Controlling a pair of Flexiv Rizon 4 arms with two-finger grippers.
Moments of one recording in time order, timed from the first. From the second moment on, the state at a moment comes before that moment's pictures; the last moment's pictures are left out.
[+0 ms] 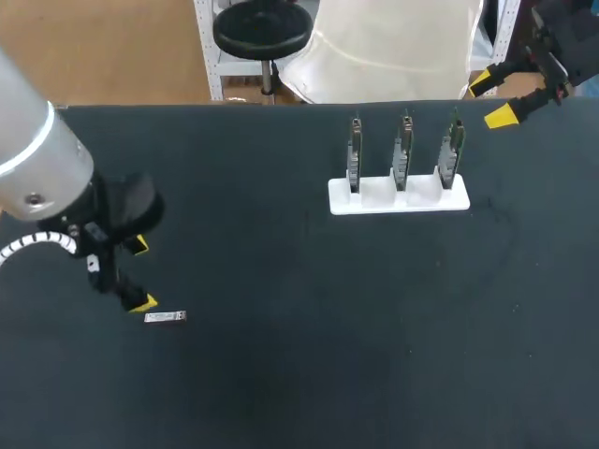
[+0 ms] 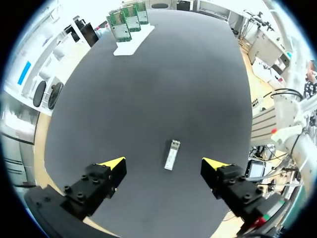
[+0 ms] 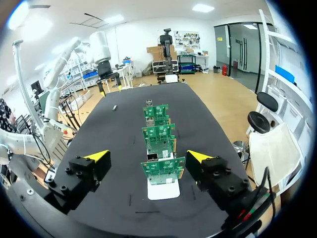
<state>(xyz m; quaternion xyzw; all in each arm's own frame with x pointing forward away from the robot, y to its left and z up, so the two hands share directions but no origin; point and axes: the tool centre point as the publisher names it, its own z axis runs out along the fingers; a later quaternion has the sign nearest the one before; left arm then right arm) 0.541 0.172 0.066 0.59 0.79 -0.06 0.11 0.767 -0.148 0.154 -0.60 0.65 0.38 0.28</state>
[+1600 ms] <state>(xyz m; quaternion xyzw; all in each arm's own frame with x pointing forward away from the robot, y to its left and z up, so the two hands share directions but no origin) 0.523 0.171 -0.010 0.64 0.77 -0.03 0.02 0.767 -0.148 0.154 -0.60 0.65 0.38 0.28</state>
